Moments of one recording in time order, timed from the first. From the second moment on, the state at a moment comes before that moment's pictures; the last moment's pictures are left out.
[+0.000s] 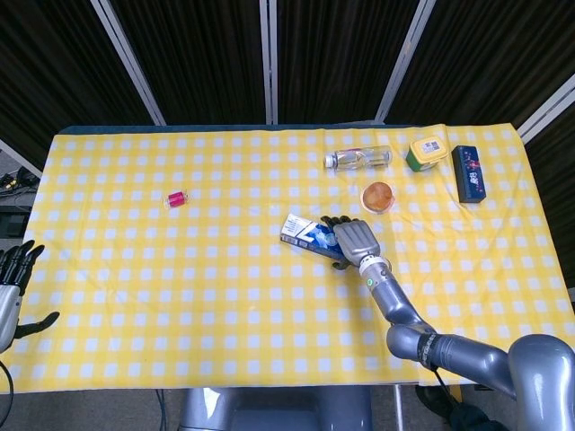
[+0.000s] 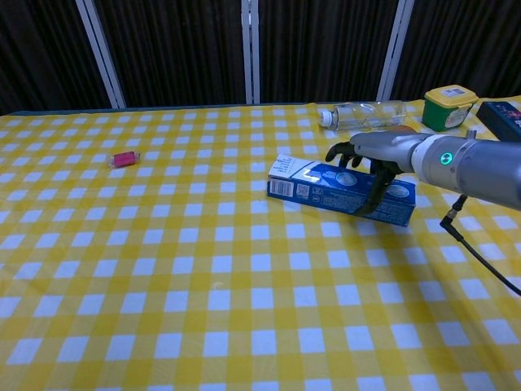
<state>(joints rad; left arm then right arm) -0.07 -1.02 -0.05 -1.76 1.46 1.46 0.12 0.88 -1.66 0.24 -1.24 -0.80 0.77 -0.44</state>
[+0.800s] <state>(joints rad) -0.08 -1.02 -0.04 -1.77 1.48 1.46 0.10 0.84 -1.51 0.21 -1.44 -1.12 0.96 -0.40</state>
